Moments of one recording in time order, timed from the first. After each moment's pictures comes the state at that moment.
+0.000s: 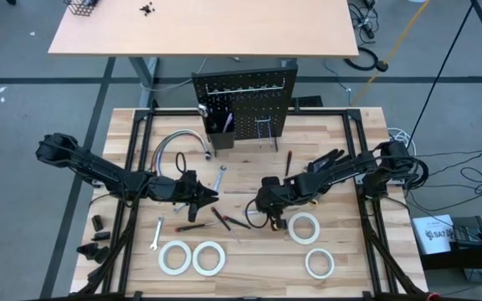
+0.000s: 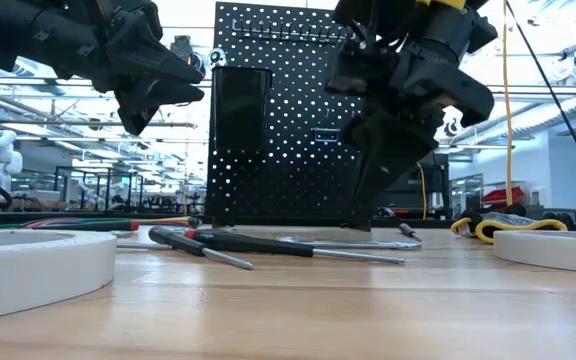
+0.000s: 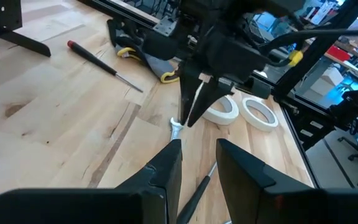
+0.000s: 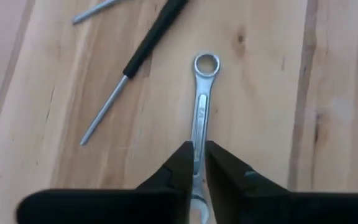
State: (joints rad) left arm -0.28 1.14 0.35 0.51 -0.25 -0.51; right arm 0.18 1.75 1.06 -0.35 0.00 0.05
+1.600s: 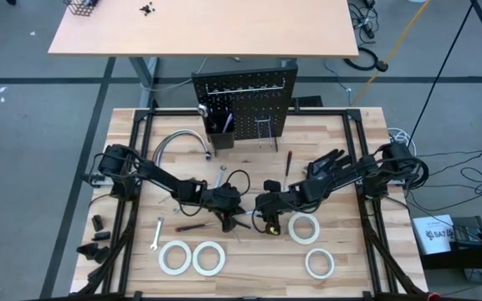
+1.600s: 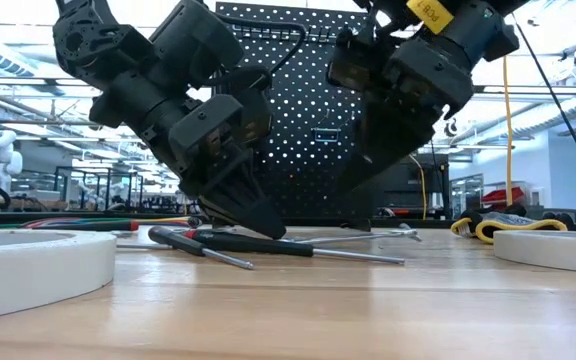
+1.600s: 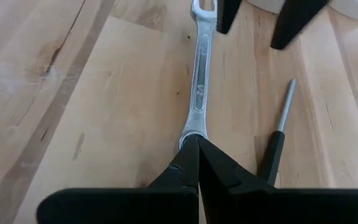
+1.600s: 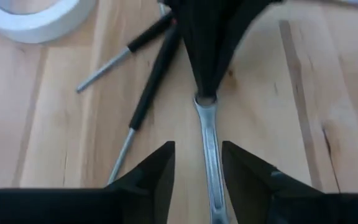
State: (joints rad) left arm -0.16 1.86 0.76 0.39 0.00 -0.39; right arm 0.23 1.74 0.96 -0.08 0.11 0.26
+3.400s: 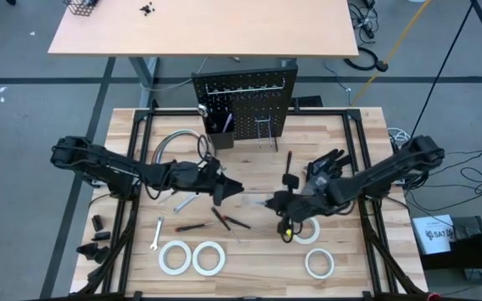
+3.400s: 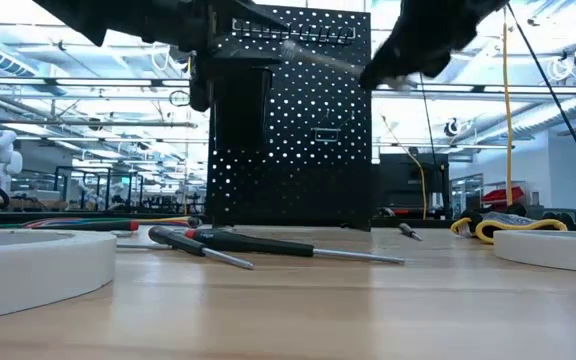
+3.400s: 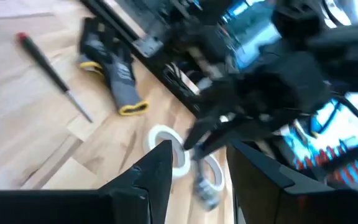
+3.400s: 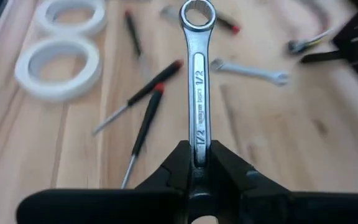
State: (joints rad) left arm -0.12 1.37 0.68 0.50 -0.07 -0.84; right arm 0.39 1.46 0.97 -0.25 0.46 0.36
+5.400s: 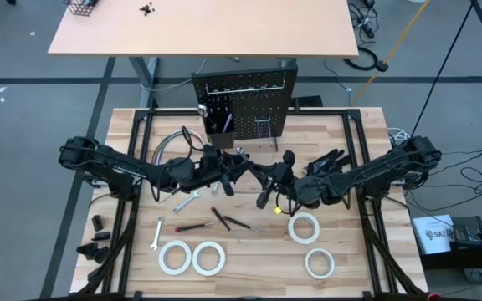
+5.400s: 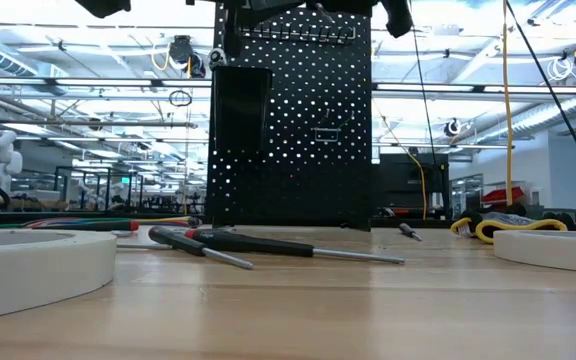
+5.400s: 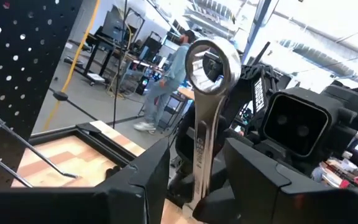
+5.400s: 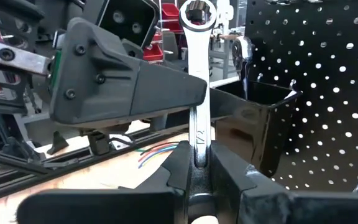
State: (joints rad) left arm -0.13 1.46 0.82 0.83 -0.43 -0.41; right arm 0.30 1.50 0.97 0.45 0.84 0.18
